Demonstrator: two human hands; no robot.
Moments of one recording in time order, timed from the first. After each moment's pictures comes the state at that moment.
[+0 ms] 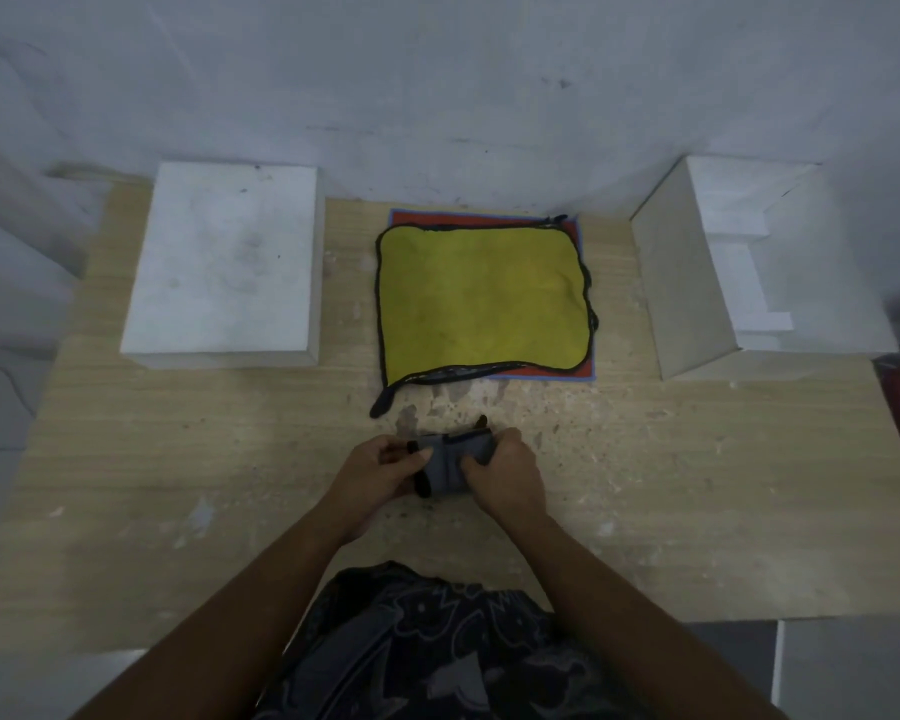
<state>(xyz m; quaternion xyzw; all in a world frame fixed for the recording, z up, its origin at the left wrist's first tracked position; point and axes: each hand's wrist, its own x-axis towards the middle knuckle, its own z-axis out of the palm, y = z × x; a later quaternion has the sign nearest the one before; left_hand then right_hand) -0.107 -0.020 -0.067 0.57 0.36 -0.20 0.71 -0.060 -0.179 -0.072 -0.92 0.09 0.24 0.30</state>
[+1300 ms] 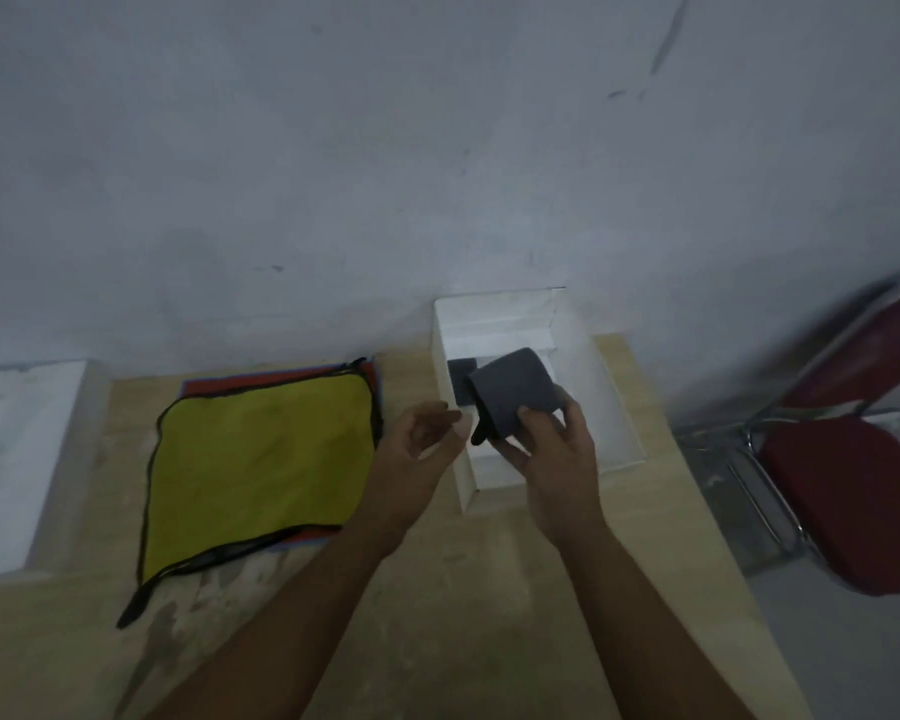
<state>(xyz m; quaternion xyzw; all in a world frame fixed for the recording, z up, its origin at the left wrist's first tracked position) 0.113 -0.296 0.059 0.67 0.16 -0.04 0.73 0.136 -0.441 0.077 -0.56 0.16 0.05 0.81</state>
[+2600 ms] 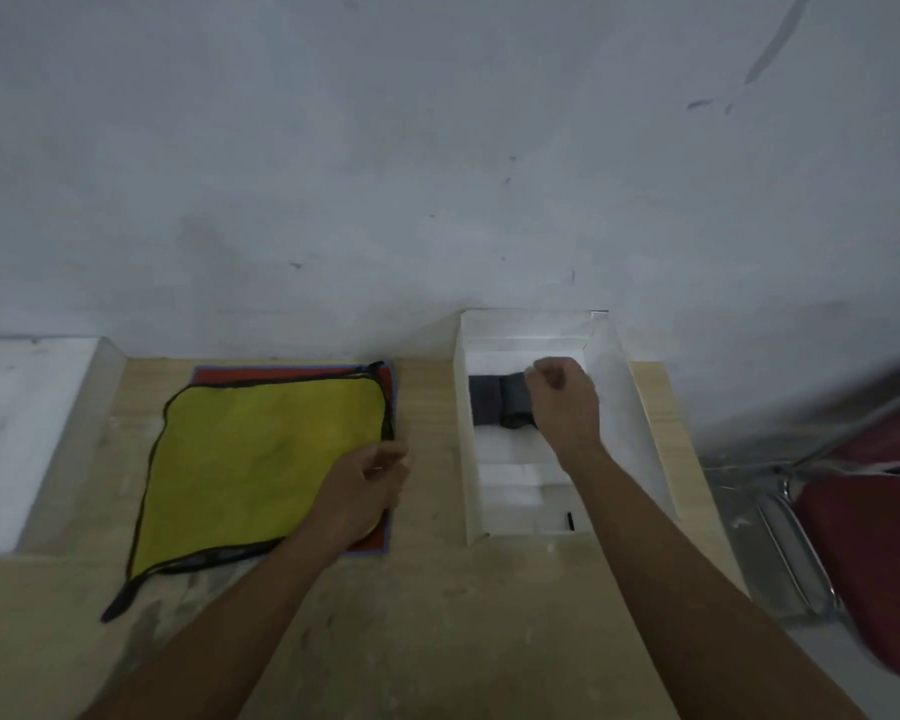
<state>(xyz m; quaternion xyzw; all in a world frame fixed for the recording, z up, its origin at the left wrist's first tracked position) 0.141 -0.242 0.013 0.73 0.24 -0.10 0.63 0.274 -0.441 0.033 -0.86 0.11 0.03 0.50</state>
